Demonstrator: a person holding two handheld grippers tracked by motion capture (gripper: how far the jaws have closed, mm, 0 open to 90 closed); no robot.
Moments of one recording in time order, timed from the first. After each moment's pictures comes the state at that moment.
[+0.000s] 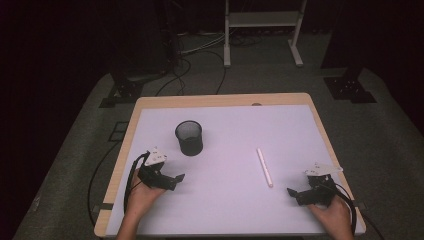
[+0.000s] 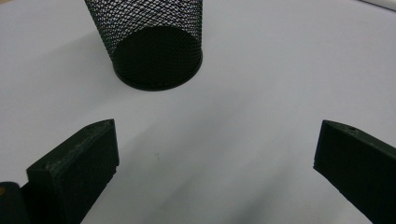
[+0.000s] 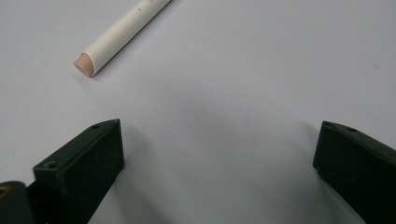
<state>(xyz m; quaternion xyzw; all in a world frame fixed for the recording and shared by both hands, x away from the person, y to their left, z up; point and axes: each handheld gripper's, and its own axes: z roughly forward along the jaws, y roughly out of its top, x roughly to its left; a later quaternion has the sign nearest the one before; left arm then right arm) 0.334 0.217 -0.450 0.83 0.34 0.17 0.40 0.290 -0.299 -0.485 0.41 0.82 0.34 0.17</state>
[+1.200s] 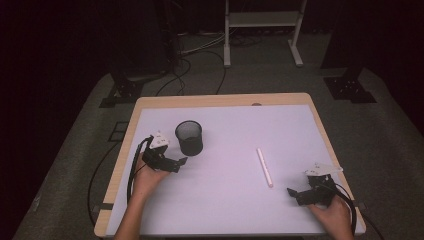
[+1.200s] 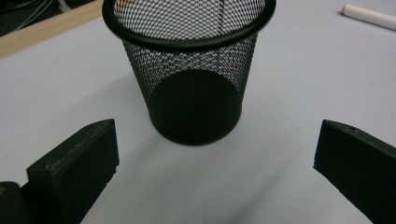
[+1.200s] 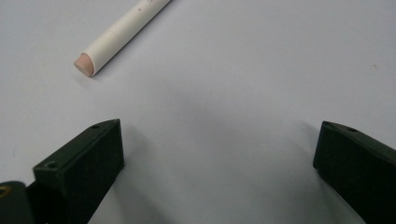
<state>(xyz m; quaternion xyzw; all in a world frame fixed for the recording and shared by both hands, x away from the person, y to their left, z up) 0.380 0.207 -0.434 0.83 0.34 0.20 0.41 0.290 -0.299 -0.485 0.41 0.83 0.34 0.17</state>
